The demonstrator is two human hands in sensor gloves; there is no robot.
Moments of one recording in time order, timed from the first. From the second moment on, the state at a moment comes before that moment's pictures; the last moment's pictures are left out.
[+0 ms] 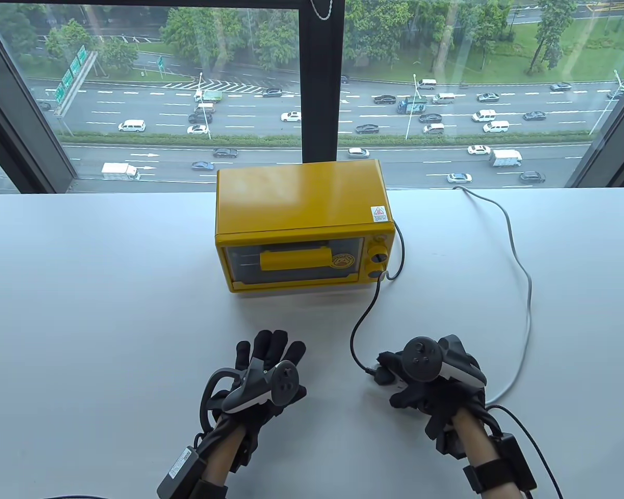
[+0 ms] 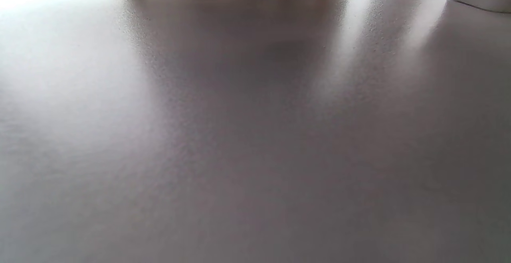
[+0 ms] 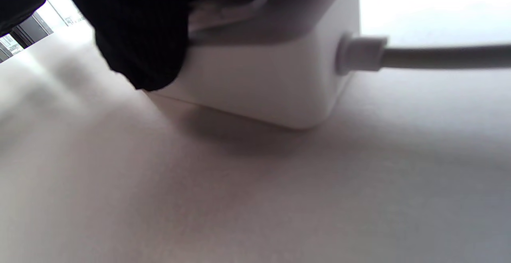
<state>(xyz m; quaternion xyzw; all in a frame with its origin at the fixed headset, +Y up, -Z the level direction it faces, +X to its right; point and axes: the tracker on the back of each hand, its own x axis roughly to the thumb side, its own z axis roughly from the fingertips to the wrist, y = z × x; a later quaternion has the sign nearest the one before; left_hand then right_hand) -0.123 -0.760 -0.289 -0.18 -0.17 -0.02 0.97 0.176 -0.753 -0.311 0.17 0.21 0.95 0.15</state>
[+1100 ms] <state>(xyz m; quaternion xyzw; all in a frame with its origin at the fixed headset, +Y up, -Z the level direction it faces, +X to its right) 0.022 -0.755 -0.333 -0.12 -0.34 0.00 0.93 0.187 -0.759 -0.315 0.09 0.22 0.95 0.18</state>
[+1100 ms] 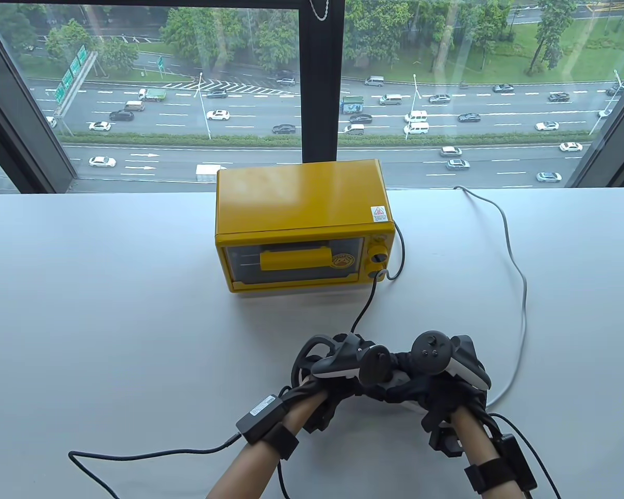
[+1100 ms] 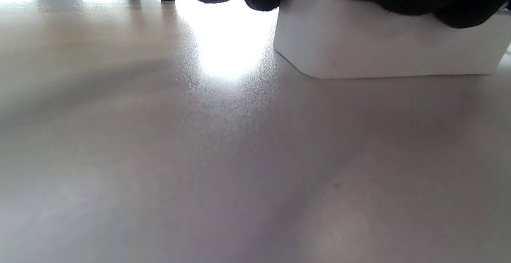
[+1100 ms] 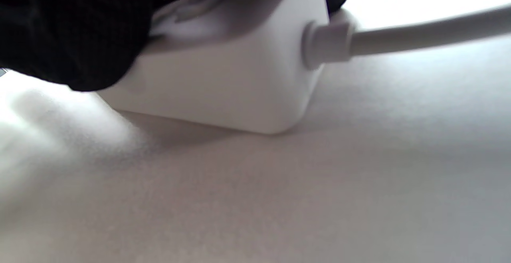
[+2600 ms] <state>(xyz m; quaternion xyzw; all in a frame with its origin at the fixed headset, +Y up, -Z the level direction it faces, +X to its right) -0.077 -0.747 -0.315 -0.21 -0.29 0.00 0.94 0.184 -0.761 -0.311 0.10 0.25 0.95 0.17</state>
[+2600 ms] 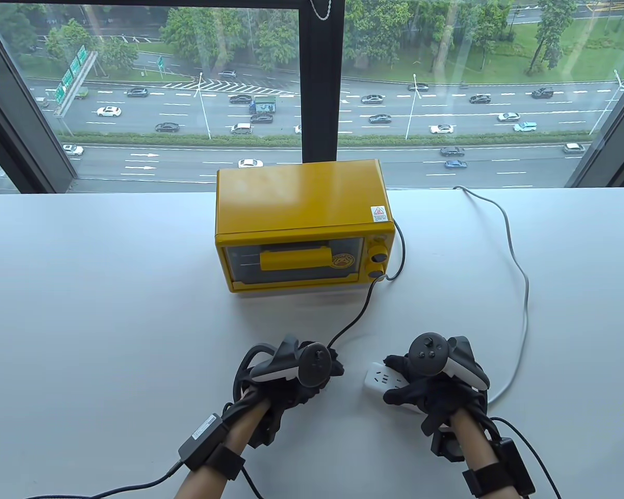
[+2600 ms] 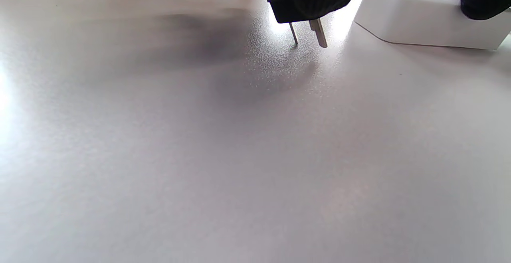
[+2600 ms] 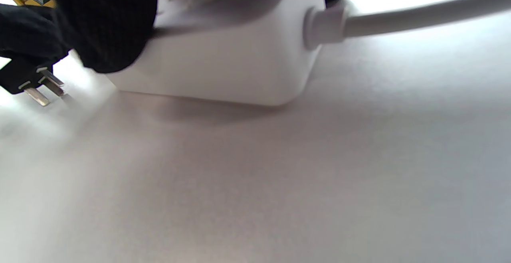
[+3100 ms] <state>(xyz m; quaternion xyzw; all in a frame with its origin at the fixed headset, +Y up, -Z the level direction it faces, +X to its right) -0.137 -0.691 -0.305 -0.06 -0.12 0.05 0.99 0.229 -0.694 -0.305 0.02 0.06 0.98 0.17</state>
